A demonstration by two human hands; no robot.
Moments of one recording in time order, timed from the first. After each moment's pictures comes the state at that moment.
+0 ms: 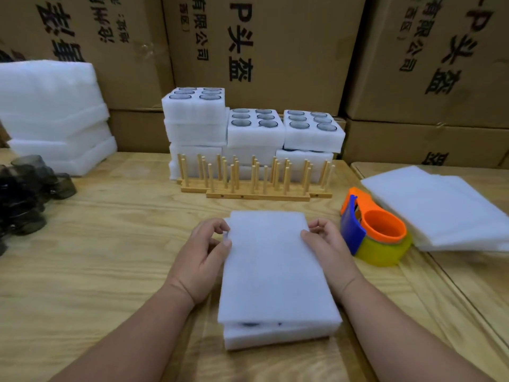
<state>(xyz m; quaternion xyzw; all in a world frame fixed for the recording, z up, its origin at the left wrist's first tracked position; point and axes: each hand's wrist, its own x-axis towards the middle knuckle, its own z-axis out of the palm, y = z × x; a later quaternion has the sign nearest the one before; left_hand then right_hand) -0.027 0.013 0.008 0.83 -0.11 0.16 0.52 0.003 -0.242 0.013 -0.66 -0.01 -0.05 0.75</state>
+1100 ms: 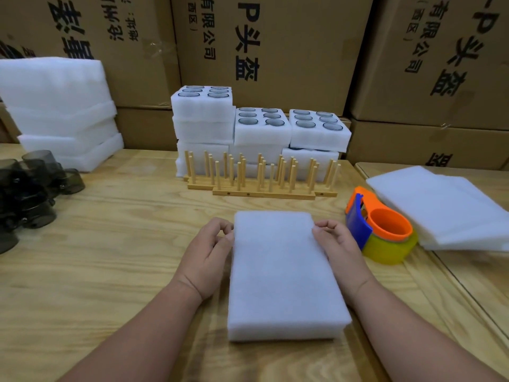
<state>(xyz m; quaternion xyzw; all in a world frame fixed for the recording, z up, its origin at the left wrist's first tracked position) -0.041 0.010 0.019 0.82 -0.06 0.14 0.55 -0.018 -0.243 0.022 -0.67 0.03 -0.05 0.74</state>
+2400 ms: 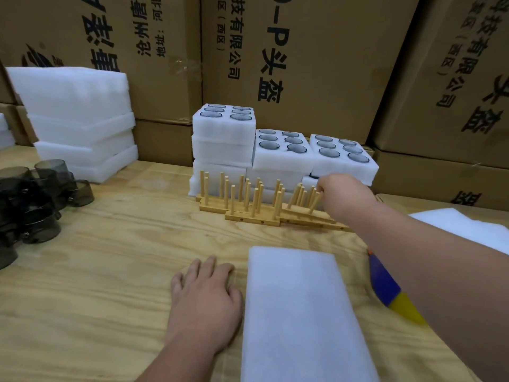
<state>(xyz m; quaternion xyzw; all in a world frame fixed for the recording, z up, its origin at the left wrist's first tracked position) -0.031 0.013 0.007 0.98 0.12 0.07 0.16 0.147 -0.216 0.145 -0.99 -0.09 -0.12 -0.04</state>
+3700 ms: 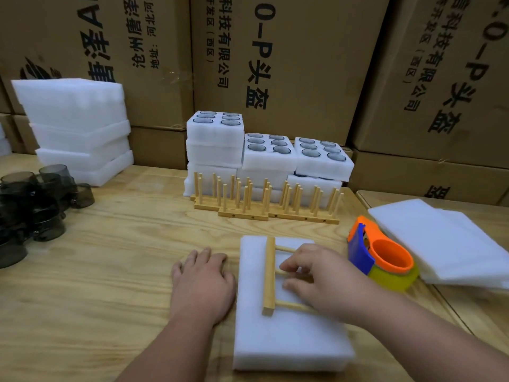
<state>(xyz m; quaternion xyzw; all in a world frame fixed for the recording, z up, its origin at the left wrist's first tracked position) -0.033 0.012 0.008 0.98 0.11 0.07 0.17 -0.042 -0.217 0.103 -0.95 -0.22 0.01 0.21</state>
